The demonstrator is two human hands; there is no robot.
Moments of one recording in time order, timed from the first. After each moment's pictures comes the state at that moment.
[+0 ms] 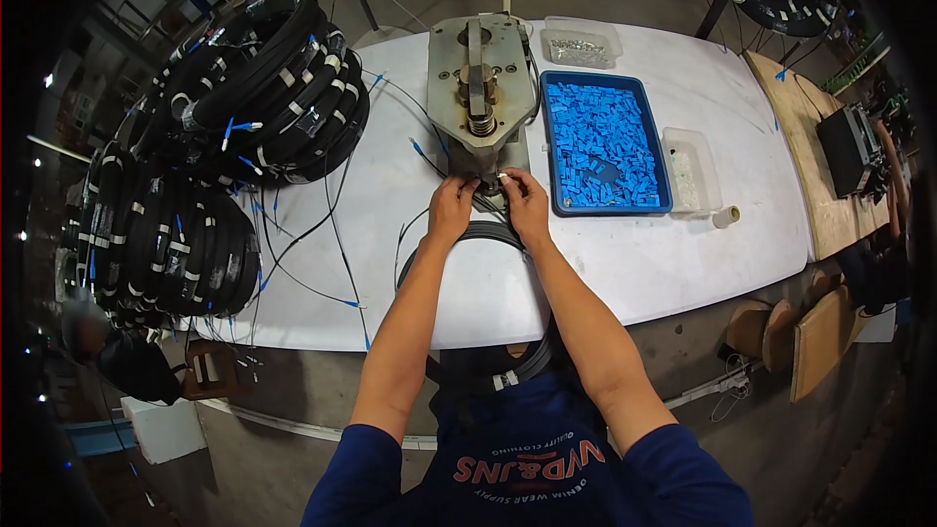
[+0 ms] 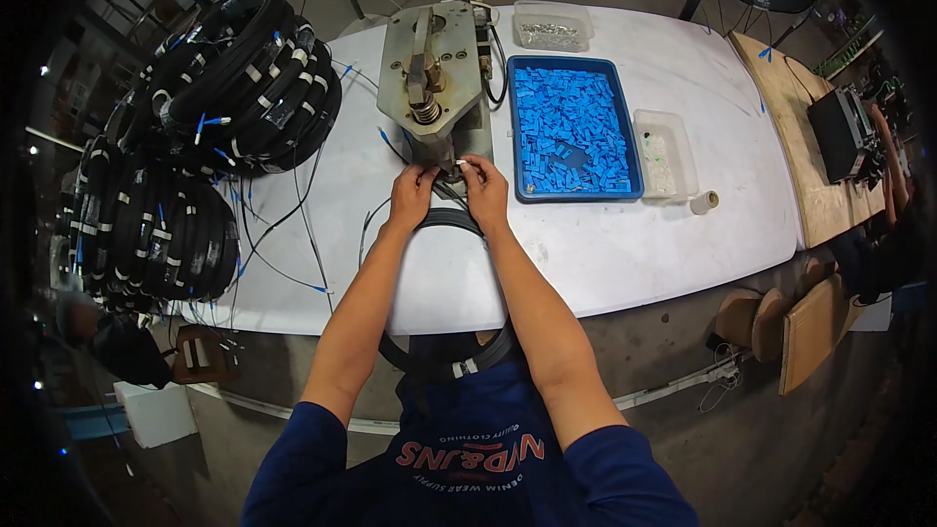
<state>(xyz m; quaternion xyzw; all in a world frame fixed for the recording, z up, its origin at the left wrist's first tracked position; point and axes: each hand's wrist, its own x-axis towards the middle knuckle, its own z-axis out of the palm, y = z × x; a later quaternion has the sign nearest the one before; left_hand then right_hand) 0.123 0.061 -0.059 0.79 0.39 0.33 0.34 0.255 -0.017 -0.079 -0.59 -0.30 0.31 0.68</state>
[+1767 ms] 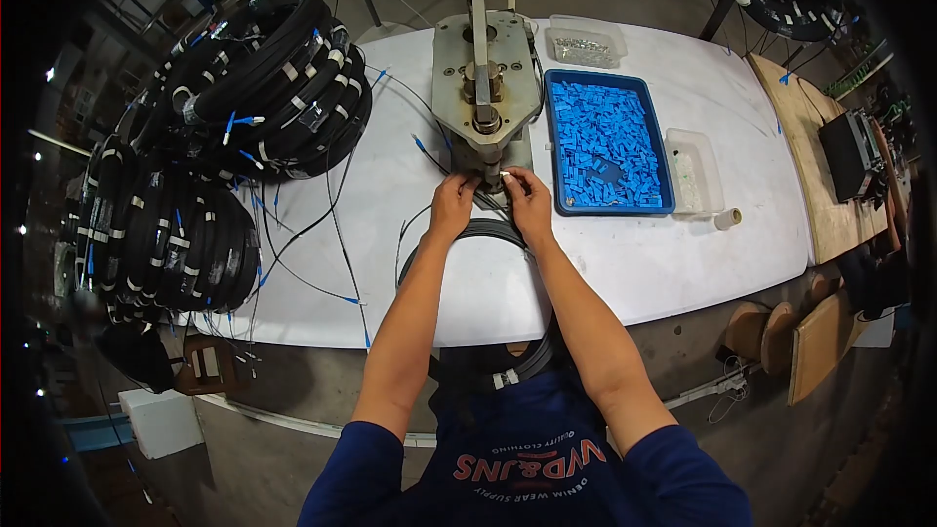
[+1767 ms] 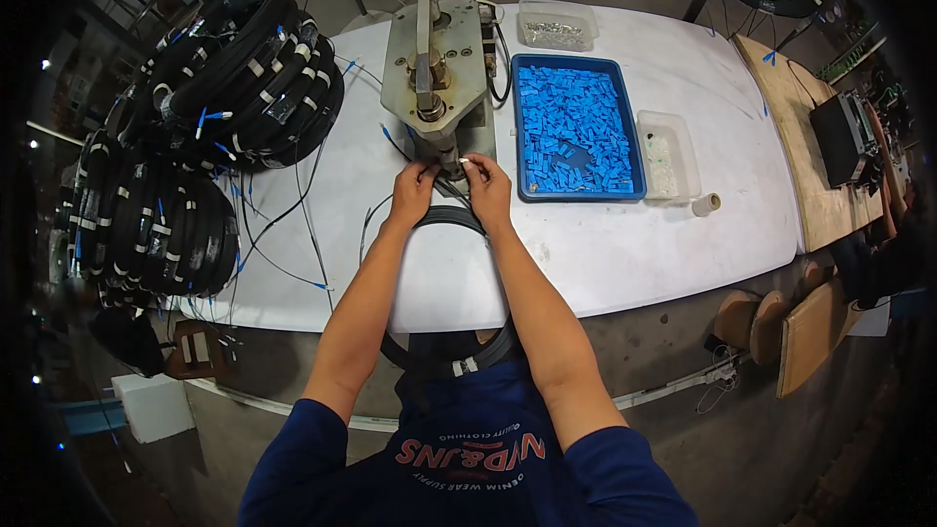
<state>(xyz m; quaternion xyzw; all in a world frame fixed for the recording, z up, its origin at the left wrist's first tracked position) 0.122 0.065 -0.063 0.77 0.38 0.35 0.38 0.258 -0.017 -0.081 -0.59 -0.31 0.30 0.68</state>
